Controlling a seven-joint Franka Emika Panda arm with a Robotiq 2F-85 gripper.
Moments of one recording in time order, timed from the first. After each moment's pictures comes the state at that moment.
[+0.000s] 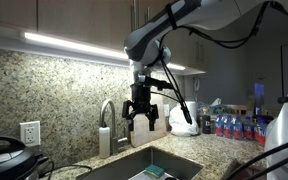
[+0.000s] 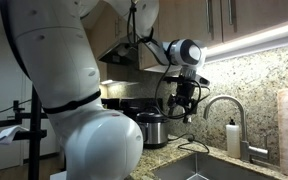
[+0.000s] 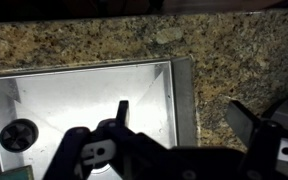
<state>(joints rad) 0.03 -0.37 0.04 -2.32 0.22 1.74 0.12</state>
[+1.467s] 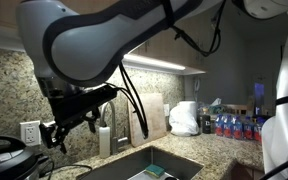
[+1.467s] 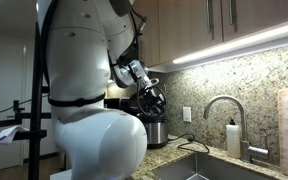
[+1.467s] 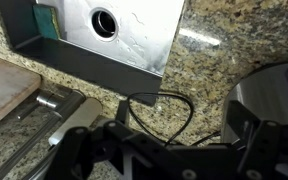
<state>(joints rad) 0.18 -0.19 0.52 -2.21 -0.45 2.09 0.74</state>
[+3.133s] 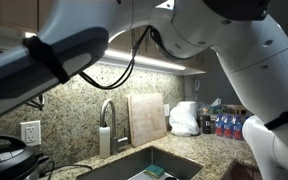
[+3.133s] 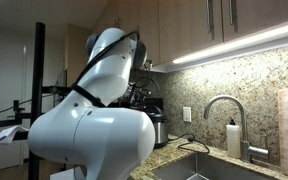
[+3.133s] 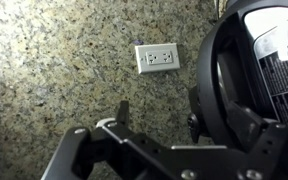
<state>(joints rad) 0.71 0.44 0.39 -1.57 -1.45 1.68 0.44</state>
